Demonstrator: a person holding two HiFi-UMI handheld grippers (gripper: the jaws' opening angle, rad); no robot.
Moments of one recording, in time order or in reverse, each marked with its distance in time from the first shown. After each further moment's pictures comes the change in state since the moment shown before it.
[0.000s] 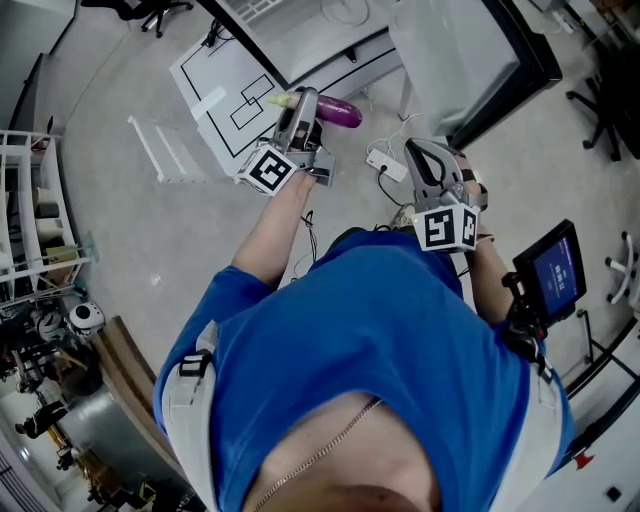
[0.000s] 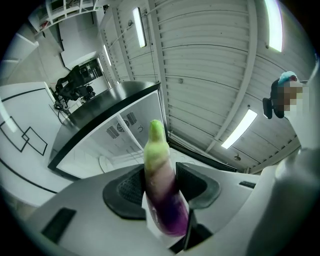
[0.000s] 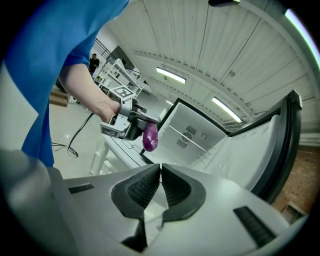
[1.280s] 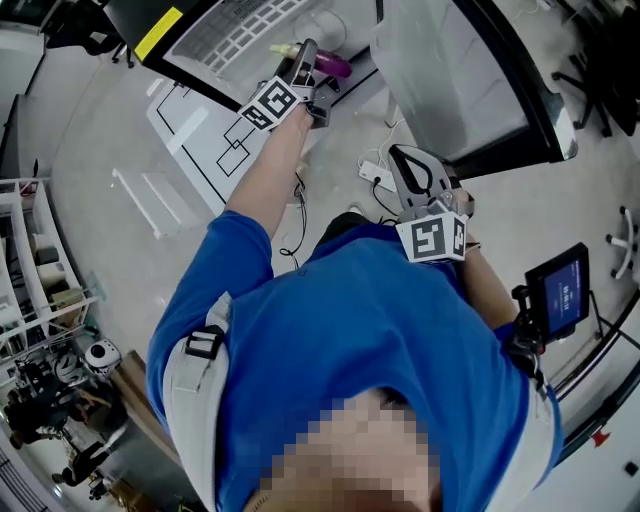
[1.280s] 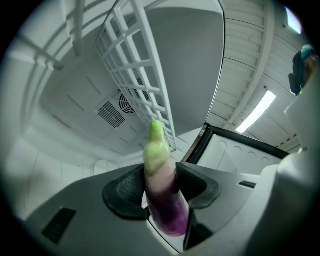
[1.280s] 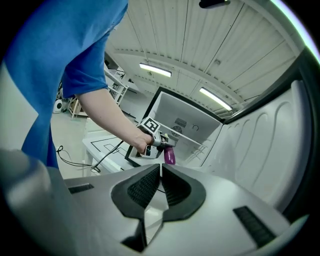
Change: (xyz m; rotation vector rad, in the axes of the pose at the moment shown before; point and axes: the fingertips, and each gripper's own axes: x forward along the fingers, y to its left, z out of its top) left arm 0.218 0.144 -0.010 0.051 0.171 0.067; right arm 0.079 -0.051 -0.003 0.166 0.046 -0.061
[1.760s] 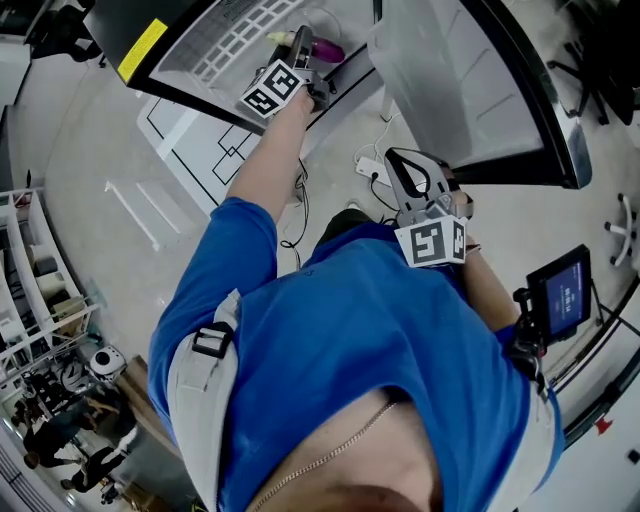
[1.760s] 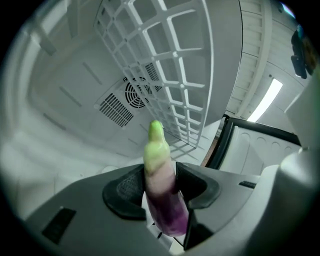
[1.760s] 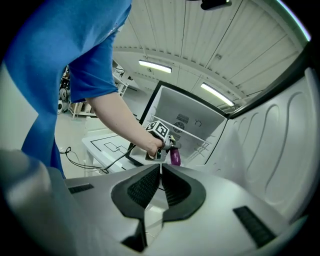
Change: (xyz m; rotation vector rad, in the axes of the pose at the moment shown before) left arm 0.041 0.037 0.000 0.052 -0.004 0.088; right arm 0.011 0.006 -0.001 0.012 0.036 0.021
